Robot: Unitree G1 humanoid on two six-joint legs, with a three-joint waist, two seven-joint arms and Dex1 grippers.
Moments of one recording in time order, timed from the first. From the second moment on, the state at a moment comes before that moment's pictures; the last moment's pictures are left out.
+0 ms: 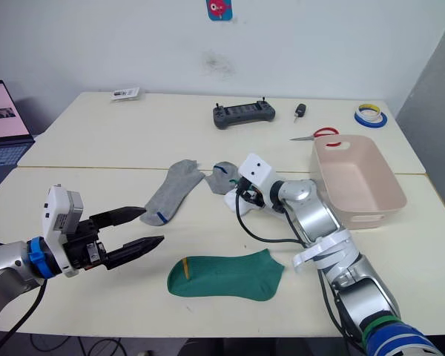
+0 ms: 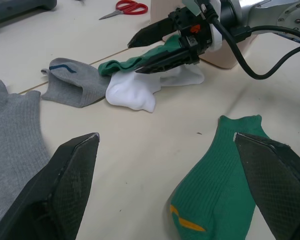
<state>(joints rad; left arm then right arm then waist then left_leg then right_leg) 0.13 0.89 0.49 -0.57 -0.88 0.71 -0.83 -0.77 -0.28 0.35 0.11 -0.08 0.60 0.64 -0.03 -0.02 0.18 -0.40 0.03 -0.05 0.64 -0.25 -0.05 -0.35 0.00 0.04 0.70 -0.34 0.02</state>
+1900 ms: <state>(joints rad) 0.13 0.84 0.56 -0.43 -0.87 0.69 -0.82 -0.72 0.13 -0.09 -0.27 0.46 1.05 0.21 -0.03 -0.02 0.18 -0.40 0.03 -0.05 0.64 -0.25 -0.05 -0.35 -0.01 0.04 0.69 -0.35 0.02</state>
